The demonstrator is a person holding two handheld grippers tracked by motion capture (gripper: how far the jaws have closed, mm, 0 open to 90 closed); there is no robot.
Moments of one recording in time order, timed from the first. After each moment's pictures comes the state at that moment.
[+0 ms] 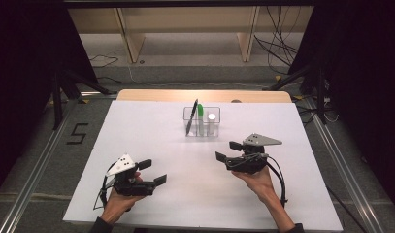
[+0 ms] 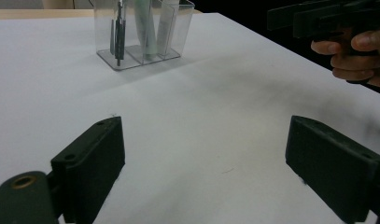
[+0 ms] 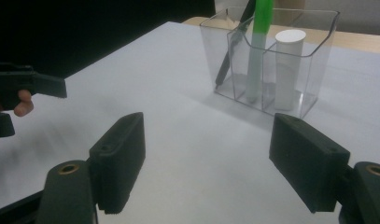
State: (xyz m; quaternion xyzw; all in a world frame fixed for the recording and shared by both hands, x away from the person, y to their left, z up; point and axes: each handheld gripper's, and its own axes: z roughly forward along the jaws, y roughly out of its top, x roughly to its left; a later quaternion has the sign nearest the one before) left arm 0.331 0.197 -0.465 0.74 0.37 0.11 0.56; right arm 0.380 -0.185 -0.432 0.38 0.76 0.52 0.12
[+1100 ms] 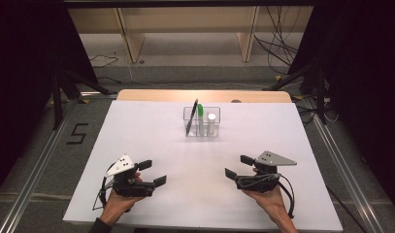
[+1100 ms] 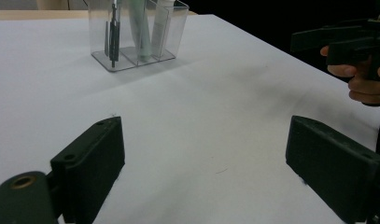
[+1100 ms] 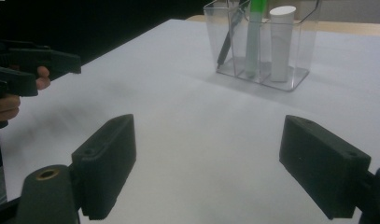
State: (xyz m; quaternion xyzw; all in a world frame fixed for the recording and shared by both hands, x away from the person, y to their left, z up) left arm 0.330 0.196 -0.463 0.74 0.37 0.10 0.56; right arm 0.335 -0.213 -0.447 0.38 0.74 0.53 0.13
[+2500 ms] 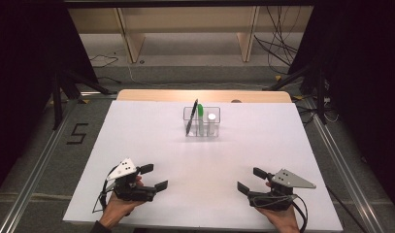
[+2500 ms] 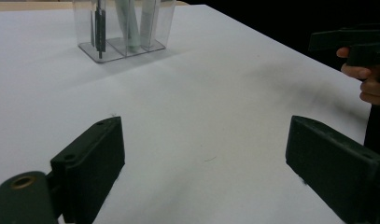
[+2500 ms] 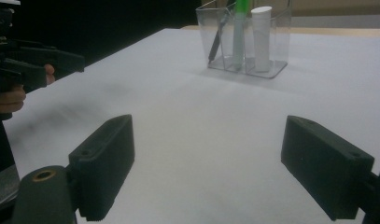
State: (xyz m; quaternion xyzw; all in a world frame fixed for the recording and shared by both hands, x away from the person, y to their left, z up) left arm 0.321 0.194 -0.465 0.75 0.36 0.09 0.55; right arm 0.292 -0.240 -0.461 0.39 0.72 0.55 0.16
